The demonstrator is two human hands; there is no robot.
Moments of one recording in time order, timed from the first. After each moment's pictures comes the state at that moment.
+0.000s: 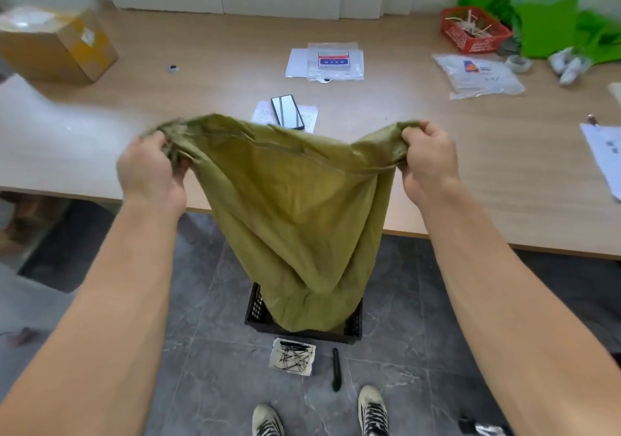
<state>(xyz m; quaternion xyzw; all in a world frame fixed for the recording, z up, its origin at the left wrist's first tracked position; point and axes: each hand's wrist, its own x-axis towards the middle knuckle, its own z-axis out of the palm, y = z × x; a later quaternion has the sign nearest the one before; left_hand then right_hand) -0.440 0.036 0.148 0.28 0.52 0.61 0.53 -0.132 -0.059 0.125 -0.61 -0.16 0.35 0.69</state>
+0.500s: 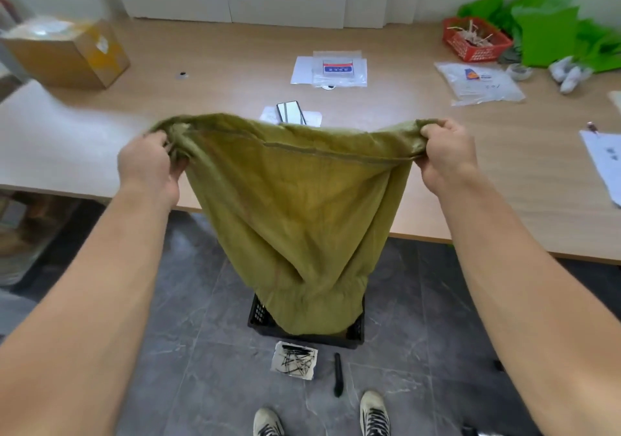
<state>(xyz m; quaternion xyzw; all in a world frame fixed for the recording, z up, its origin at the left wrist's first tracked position) -0.453 0.034 0.162 0.33 0.56 0.57 0.50 -0.107 -0.061 0.137 -0.62 -0.16 0.35 0.68</state>
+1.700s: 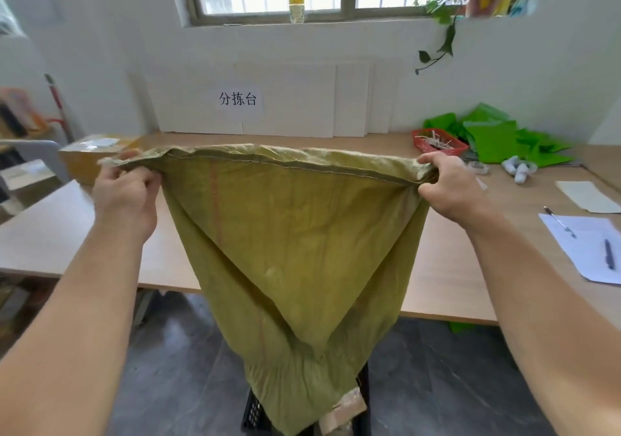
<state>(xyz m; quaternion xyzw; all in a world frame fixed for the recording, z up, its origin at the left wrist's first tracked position) -0.483 0.037 0.269 0.34 0.42 0.68 0.50 -0.075 -0.112 0.248 -0.78 -0.51 0.02 0.36</state>
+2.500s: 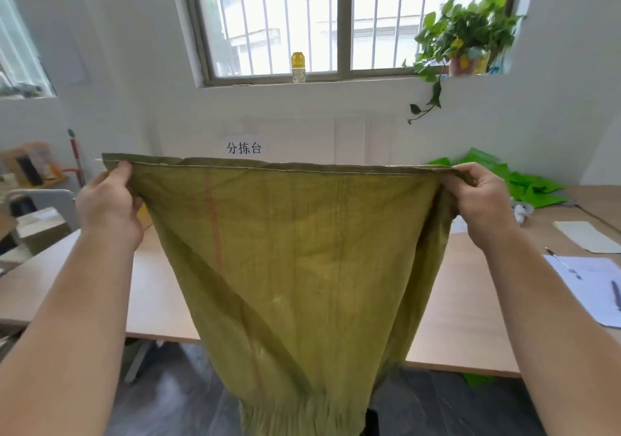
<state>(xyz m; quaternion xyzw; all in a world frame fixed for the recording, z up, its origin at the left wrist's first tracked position) -0.490 0.036 0.338 0.33 0.43 0.72 0.43 -0.060 -0.121 0.295 -0.62 -0.39 0.11 0.67</state>
